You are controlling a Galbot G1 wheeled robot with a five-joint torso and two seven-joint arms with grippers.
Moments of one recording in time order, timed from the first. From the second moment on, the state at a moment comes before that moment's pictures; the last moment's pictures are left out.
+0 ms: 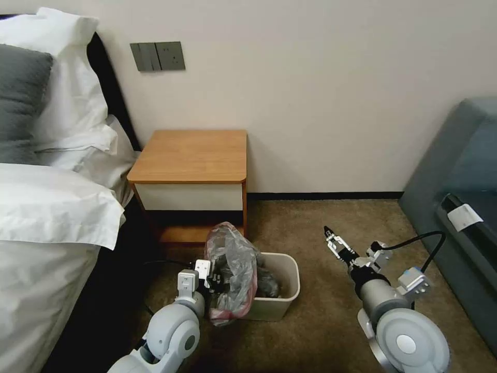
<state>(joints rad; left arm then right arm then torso) 1.37 -1.15 -0.14 -2.02 -0.63 0.53 -0.49 -1.53 1.34 0.51 2.28 1.06 -0.31 0.49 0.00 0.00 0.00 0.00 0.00</state>
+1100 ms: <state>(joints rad) 1.56 -1.15 -0.25 -2.15 -0.51 0.06 -0.28 -1.44 1.10 0.31 2.38 1.06 -0.51 0.09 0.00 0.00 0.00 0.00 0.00</state>
